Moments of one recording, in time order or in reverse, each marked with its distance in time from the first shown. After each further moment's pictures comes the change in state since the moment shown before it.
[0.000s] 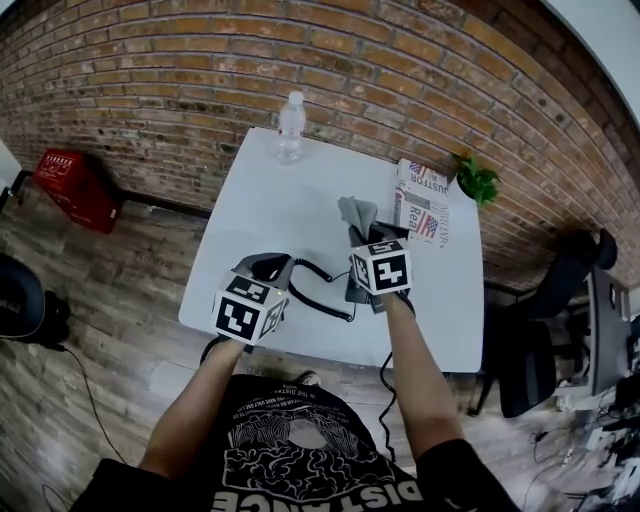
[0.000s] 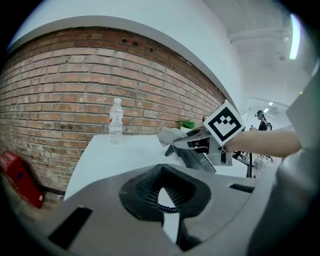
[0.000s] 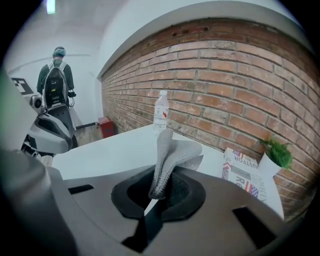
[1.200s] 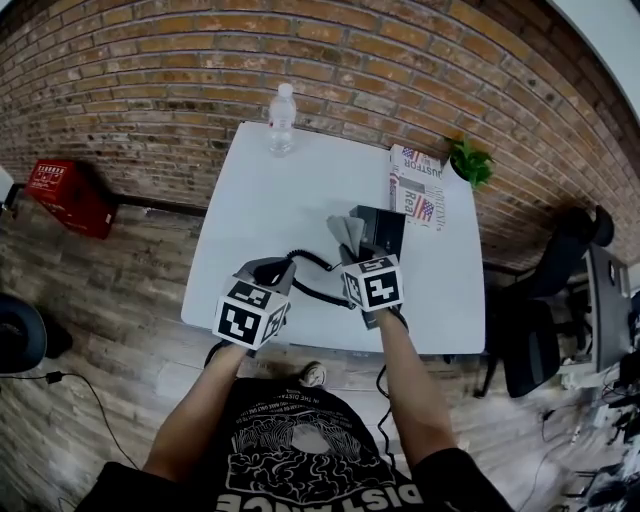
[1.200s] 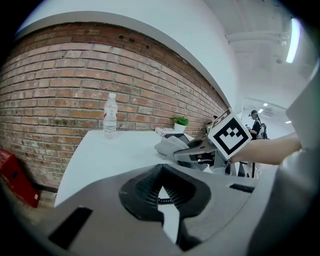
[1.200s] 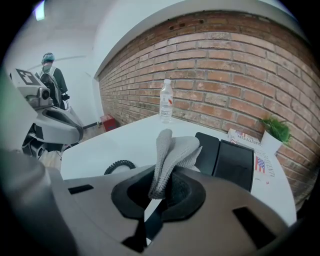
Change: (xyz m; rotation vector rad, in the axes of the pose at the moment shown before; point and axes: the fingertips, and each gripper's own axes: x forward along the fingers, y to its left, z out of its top) left arm -0.007 -0.017 -0.018 0.006 0.031 -0.063; right arm -0.016 0.040 -0.054 0.073 0.070 0.026
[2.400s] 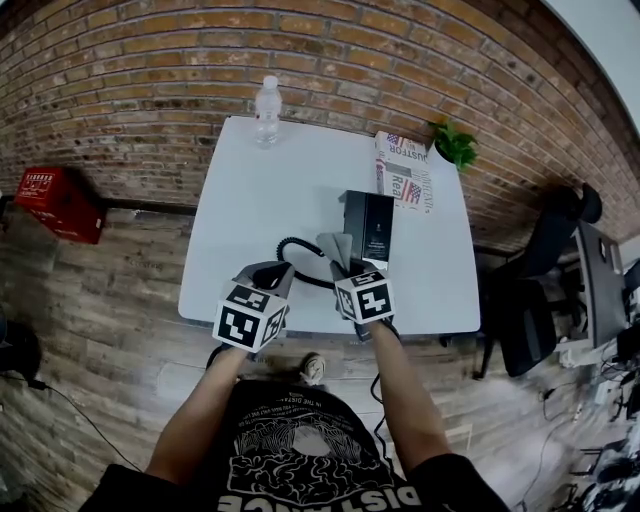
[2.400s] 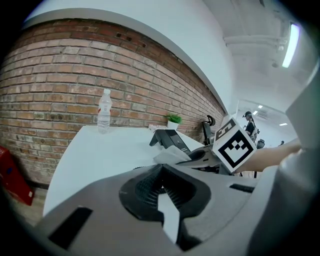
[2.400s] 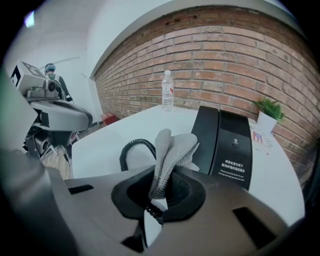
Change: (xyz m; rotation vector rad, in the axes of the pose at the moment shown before) left arm -0.011 -0.025 -0.021 -0.004 0.012 -0.061; right arm -0.022 0.033 -0.058 0.073 0.061 0.012
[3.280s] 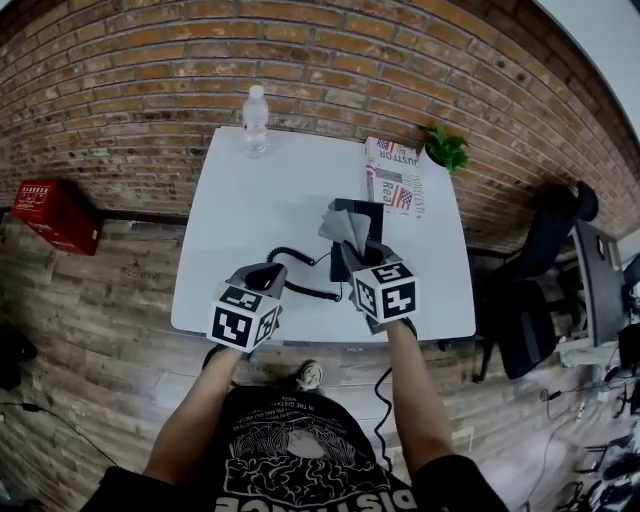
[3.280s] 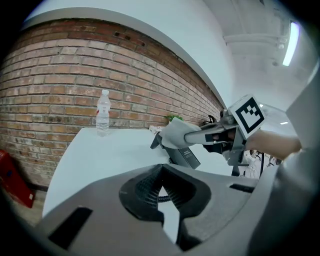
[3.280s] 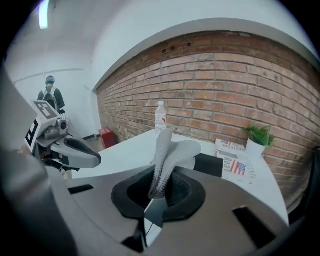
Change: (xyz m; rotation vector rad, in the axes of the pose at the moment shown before) left arm 0.017 0.002 0.012 0.007 -0.003 0.010; right arm -0.057 -0.040 0.074 -0.019 -0.207 -0.032
